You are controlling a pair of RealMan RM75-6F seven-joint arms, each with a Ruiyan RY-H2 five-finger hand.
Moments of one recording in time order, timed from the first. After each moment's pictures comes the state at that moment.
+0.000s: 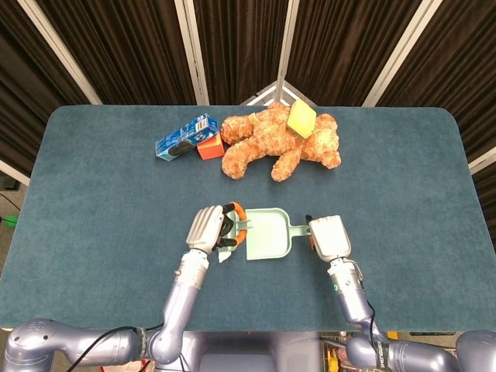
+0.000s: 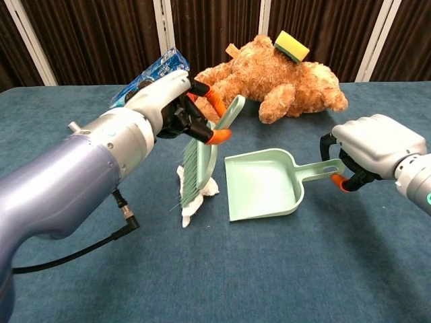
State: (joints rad) left arm -0.78 -1.98 -0.40 -1.62 0.91 1.27 0.39; right arm 0.56 -1.71 0.14 -1.42 -1.13 1.23 -0.75
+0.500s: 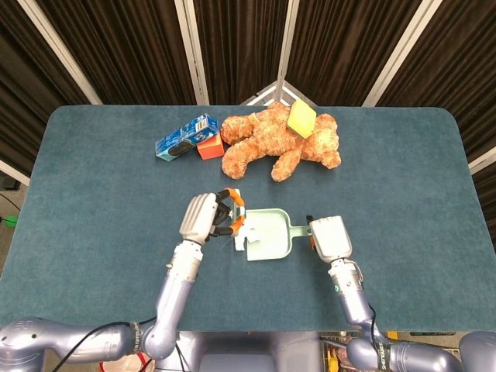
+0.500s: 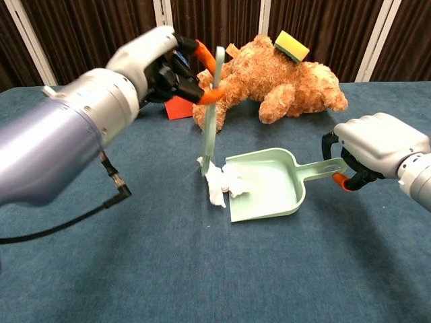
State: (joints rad) left arm -0.75 -1.89 -0.44 -1.69 1.00 1.28 0.31; right arm 0.55 -1.70 0.14 -1.44 -1.13 1.24 -0.76
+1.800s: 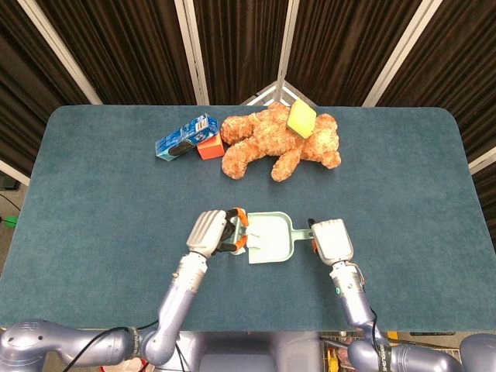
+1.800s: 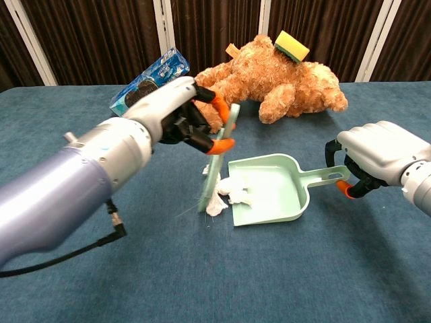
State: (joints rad) left arm -0.76 -1.97 -0.34 -1.59 1.01 1.22 0.32; right arm 0.53 -1.70 0.13 -1.44 -1.12 1.23 -0.75
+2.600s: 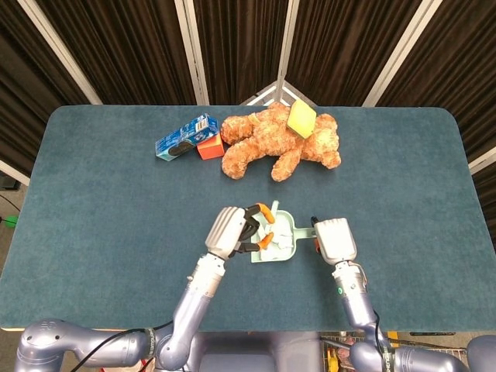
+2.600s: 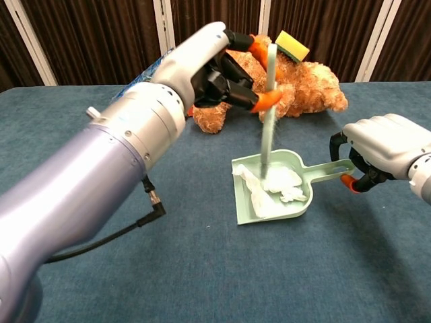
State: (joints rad) left arm -0.79 -2.01 -0.39 -1.60 1.19 1.25 0.17; right arm 0.53 -1.67 0.14 -1.51 -1.11 1.25 -0.78
